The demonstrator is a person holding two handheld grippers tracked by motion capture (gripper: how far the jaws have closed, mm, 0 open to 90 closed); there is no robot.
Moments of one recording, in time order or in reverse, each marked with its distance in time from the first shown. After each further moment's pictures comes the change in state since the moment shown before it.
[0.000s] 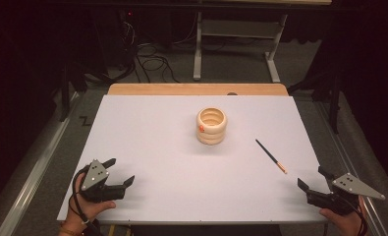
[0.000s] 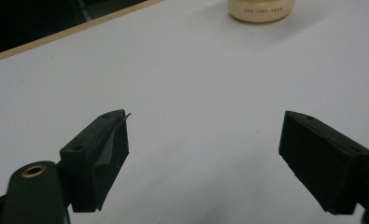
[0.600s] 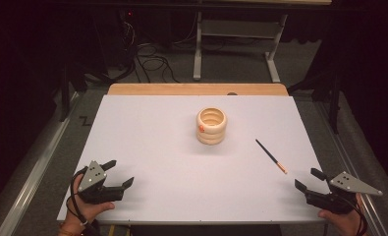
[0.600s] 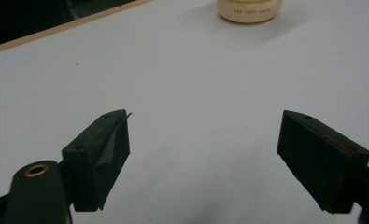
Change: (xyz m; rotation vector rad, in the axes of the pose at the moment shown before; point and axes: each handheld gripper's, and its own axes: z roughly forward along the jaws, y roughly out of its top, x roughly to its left) left arm 0.002 -0.005 -0.001 0.004 -0.056 -0.007; right arm 0.002 0.003 0.002 0.044 0.095 0.002
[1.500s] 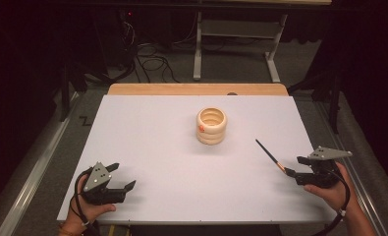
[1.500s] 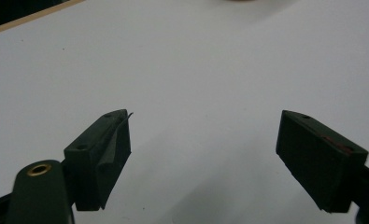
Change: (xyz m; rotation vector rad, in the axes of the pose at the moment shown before) left arm -0.003 -0.003 0.006 0.066 -0.006 0.030; right arm -0.012 0.053 0.049 0.308 0.061 -0.063
